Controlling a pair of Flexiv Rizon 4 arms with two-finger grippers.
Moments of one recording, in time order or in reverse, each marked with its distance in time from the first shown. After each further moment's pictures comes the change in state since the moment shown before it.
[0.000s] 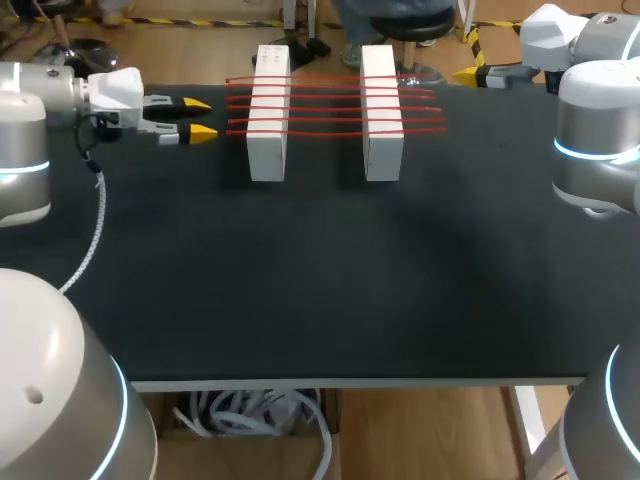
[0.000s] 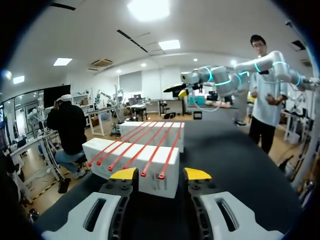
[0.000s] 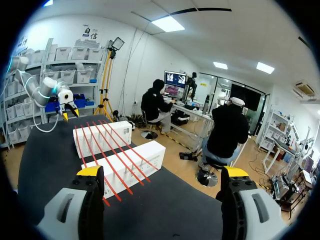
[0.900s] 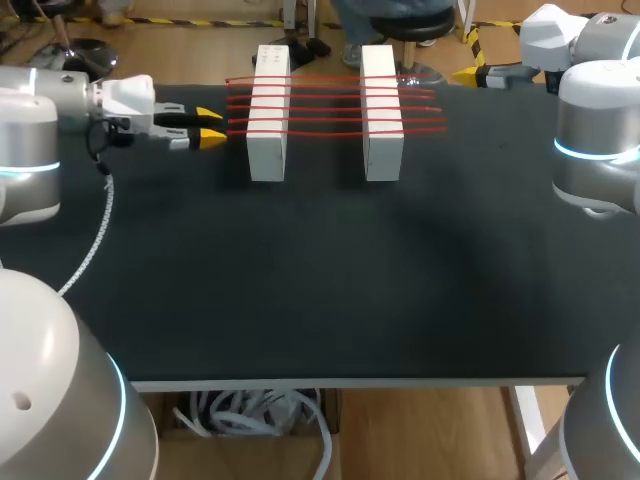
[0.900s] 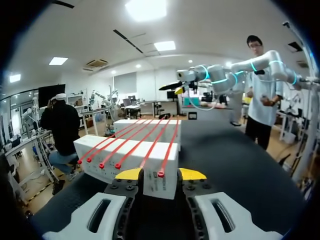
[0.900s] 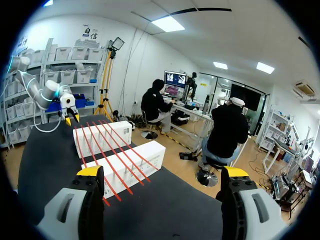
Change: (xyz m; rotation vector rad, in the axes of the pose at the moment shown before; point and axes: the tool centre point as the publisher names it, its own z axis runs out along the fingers) left arm 0.000 0.015 0.020 0.017 0.052 0.000; right arm 0.000 0.000 0.000 0.000 0.000 0.000
